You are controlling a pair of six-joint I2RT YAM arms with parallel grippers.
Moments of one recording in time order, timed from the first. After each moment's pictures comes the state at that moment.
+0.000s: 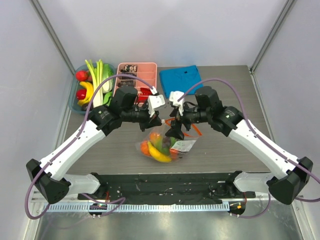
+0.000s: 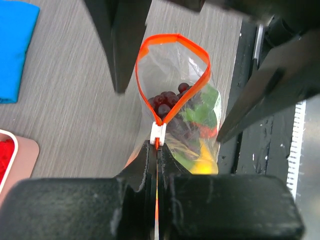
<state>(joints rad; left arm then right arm) -0.71 1.25 1.31 -0.64 0.55 0.32 0.67 1.21 1.23 -0.55 -0.61 -0.30</state>
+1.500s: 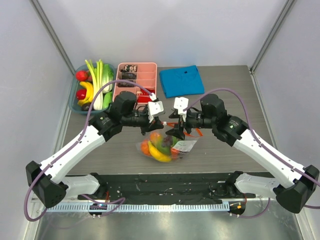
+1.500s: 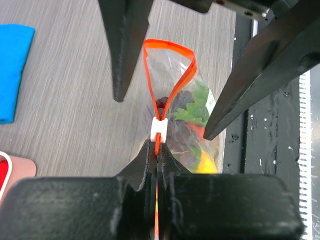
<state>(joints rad) -0.71 1.20 1.16 -0.48 0.60 0.35 0.72 1.11 1.07 -0.36 -0.56 -0.36</state>
